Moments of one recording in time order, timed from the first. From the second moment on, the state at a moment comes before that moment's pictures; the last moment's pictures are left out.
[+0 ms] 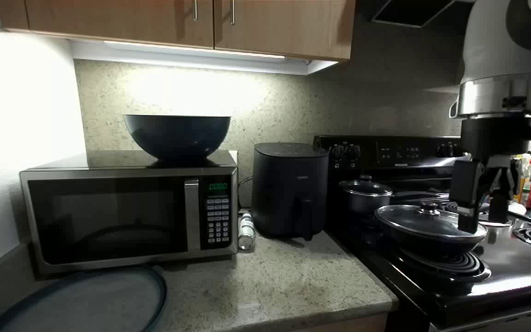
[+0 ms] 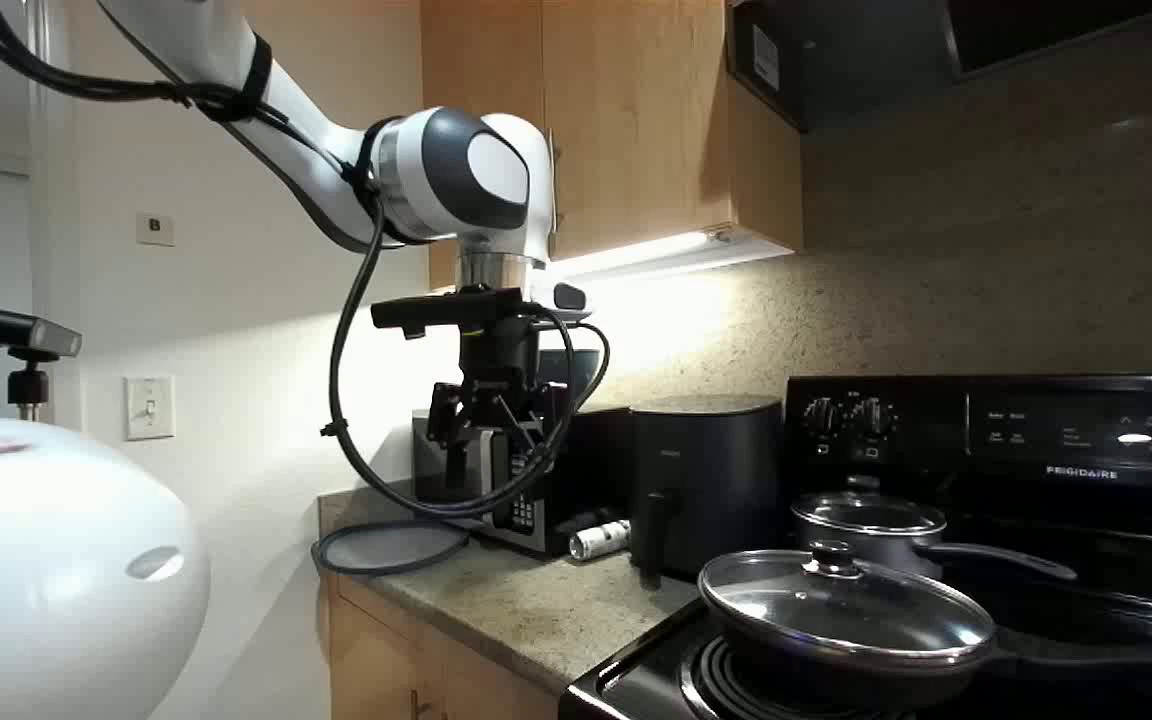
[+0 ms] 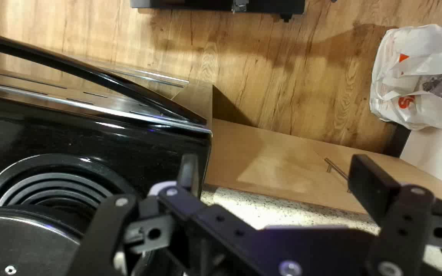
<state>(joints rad) 0.03 -0.61 0.01 -2.59 0.02 1.90 0.03</state>
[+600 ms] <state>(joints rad) 0.03 -0.61 0.01 -2.59 0.02 1.90 0.04</state>
